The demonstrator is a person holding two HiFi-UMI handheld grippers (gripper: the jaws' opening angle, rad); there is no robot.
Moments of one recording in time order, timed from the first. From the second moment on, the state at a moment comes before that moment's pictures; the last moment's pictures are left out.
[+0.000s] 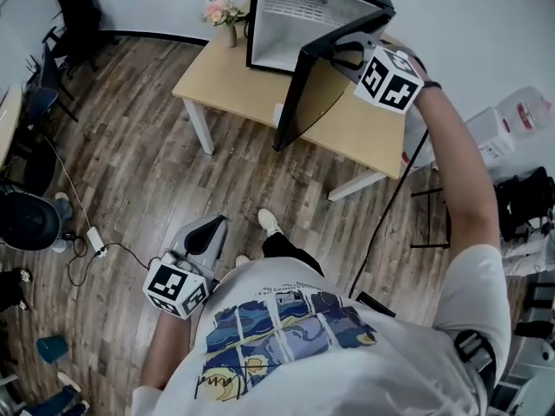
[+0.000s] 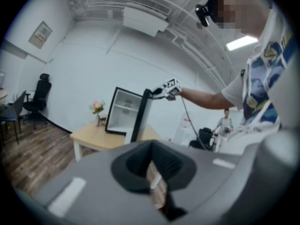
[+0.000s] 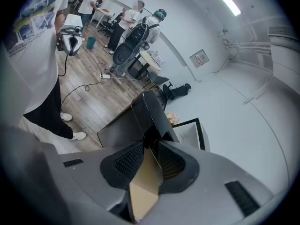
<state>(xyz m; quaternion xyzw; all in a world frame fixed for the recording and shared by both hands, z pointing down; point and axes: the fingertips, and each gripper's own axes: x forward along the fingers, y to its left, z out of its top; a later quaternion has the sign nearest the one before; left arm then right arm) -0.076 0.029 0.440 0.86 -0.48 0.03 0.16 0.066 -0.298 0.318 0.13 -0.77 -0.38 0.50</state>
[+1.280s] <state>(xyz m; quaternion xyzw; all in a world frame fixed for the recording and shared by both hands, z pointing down) -0.052 -0.001 0.431 0.90 -0.41 0.02 0.17 0.154 -0.256 0.321 0.11 -0.71 -0.42 0.55</state>
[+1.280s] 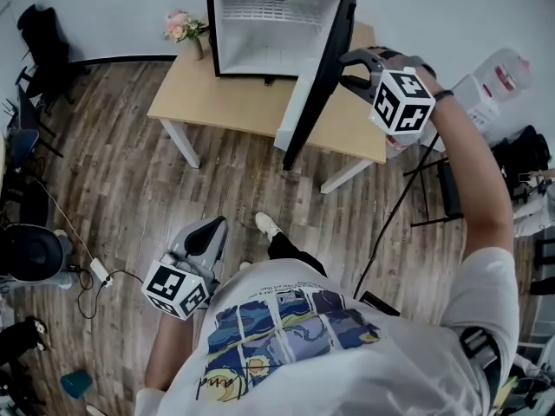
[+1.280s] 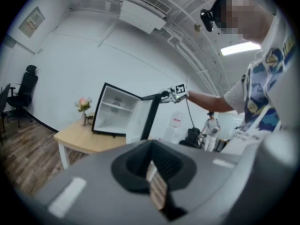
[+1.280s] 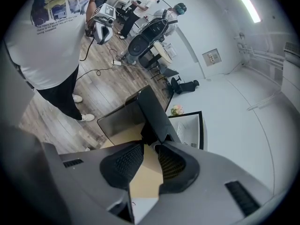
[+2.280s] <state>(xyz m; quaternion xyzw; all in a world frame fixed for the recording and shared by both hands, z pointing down) -0.030 -0.022 0.437 0.91 -0.37 0.03 0.18 0.220 -0.248 0.322 0.11 -0.65 -0.45 0.61</state>
